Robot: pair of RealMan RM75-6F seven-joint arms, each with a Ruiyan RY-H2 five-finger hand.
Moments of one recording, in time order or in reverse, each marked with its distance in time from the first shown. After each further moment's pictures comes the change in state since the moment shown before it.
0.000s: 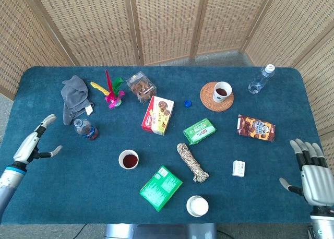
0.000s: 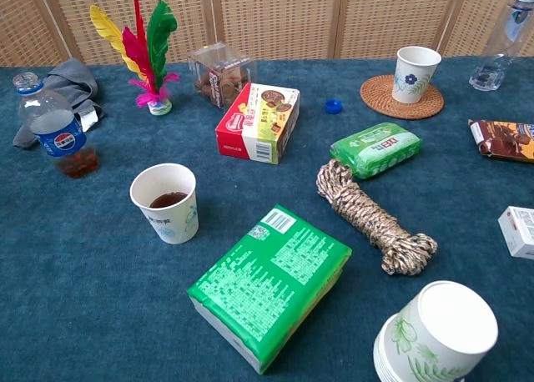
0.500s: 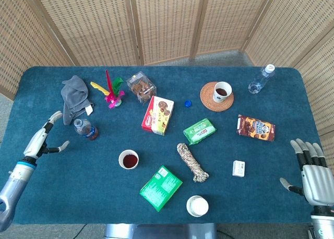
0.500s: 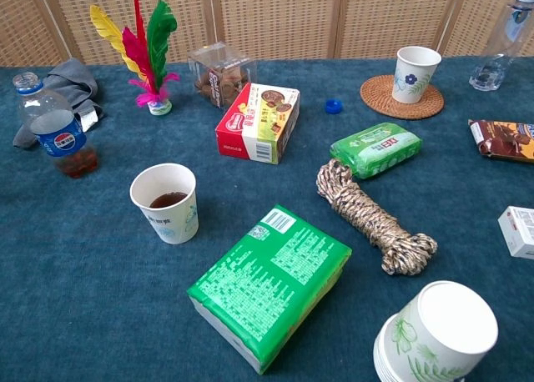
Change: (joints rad) left arm -0.043 -0.105 -0.027 0.102 -0.036 -0.044 -0.018; right arm 0.001 0.003 -0.001 0.001 0.000 -0.004 0.006
